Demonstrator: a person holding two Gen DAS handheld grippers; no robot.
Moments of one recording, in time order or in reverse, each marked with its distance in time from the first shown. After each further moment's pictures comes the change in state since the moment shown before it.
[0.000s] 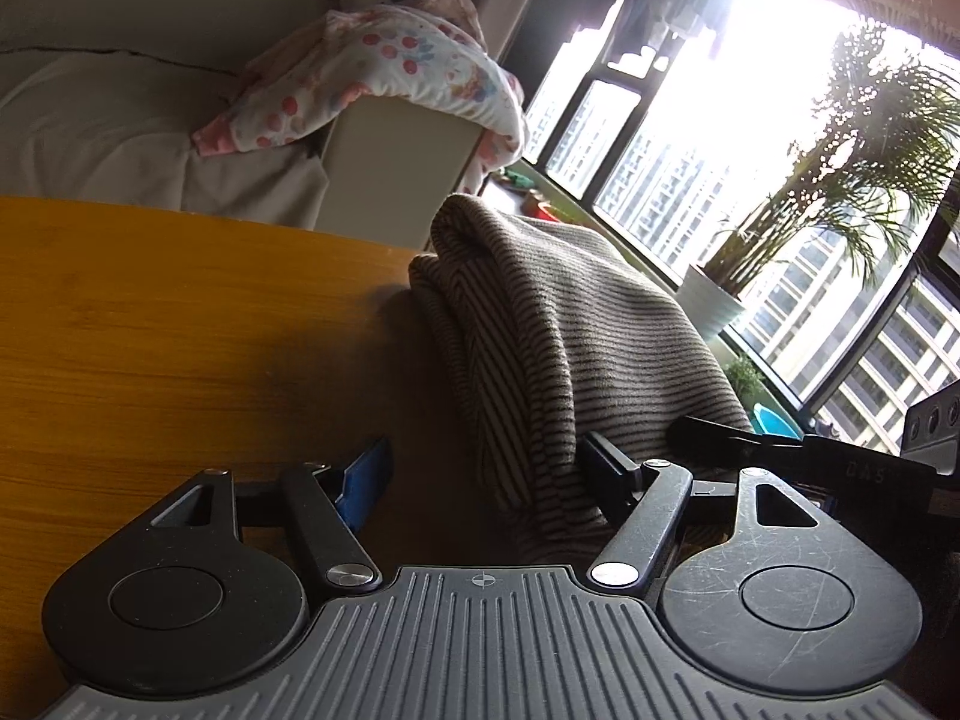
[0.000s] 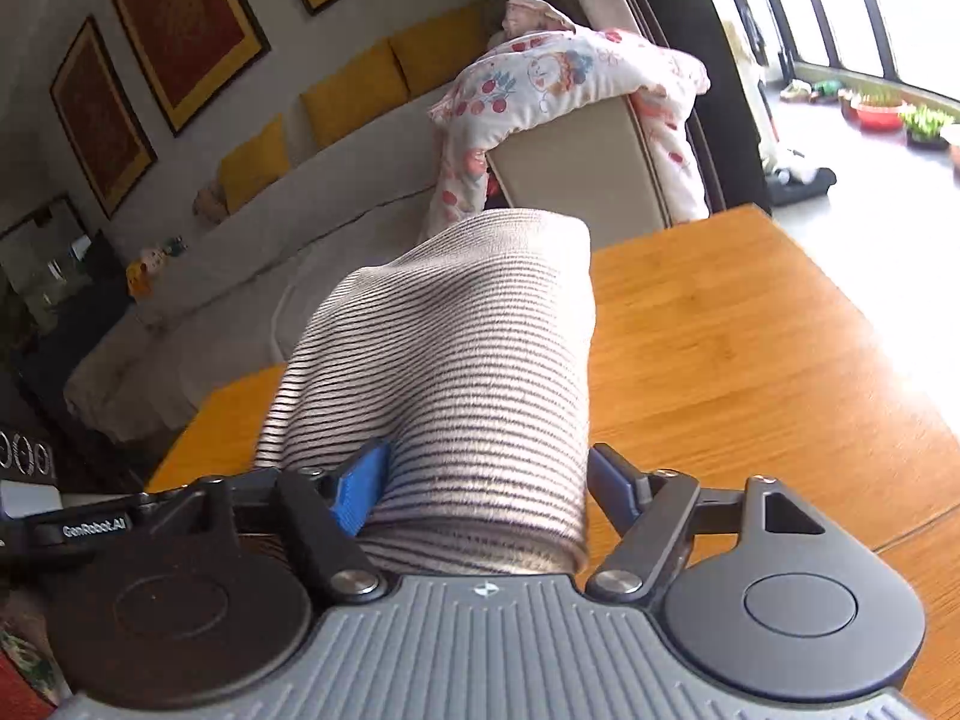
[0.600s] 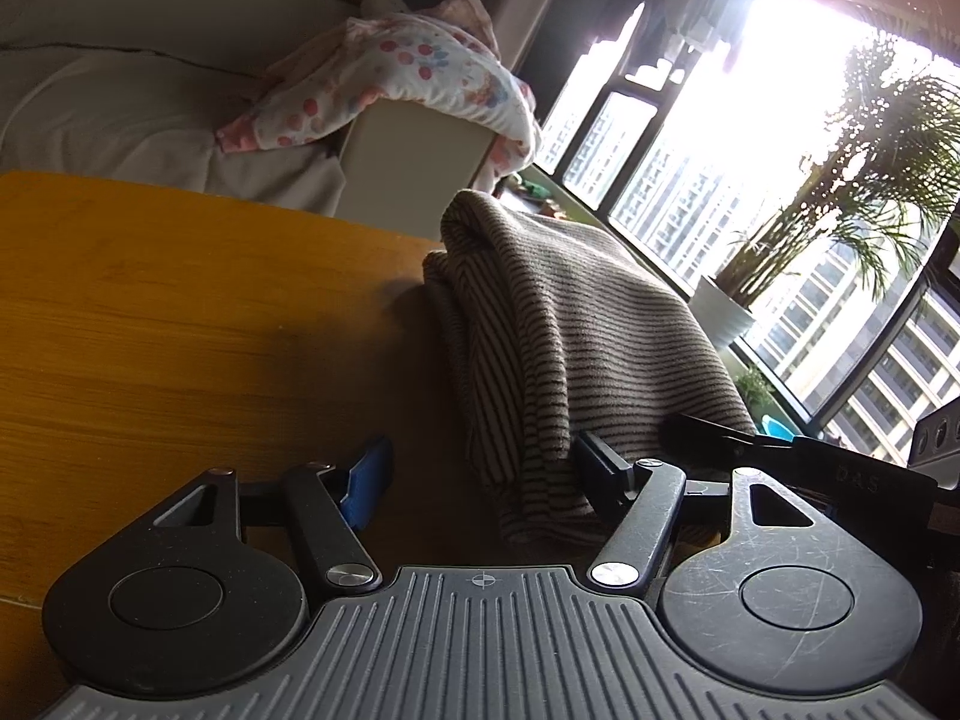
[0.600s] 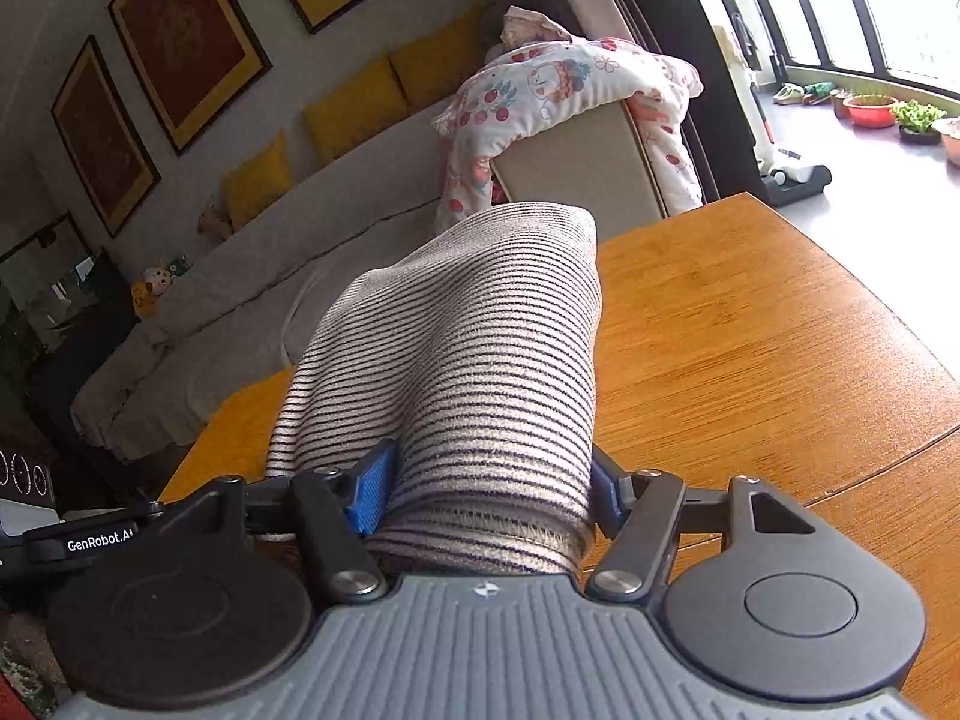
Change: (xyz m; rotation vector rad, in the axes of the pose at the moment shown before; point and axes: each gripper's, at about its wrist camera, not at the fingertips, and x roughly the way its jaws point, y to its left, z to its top) left arm -0.019 -0.012 -0.022 -0.029 -0.027 0.034; right arm -0.016 0.008 -0.022 0.004 -0.032 -0.005
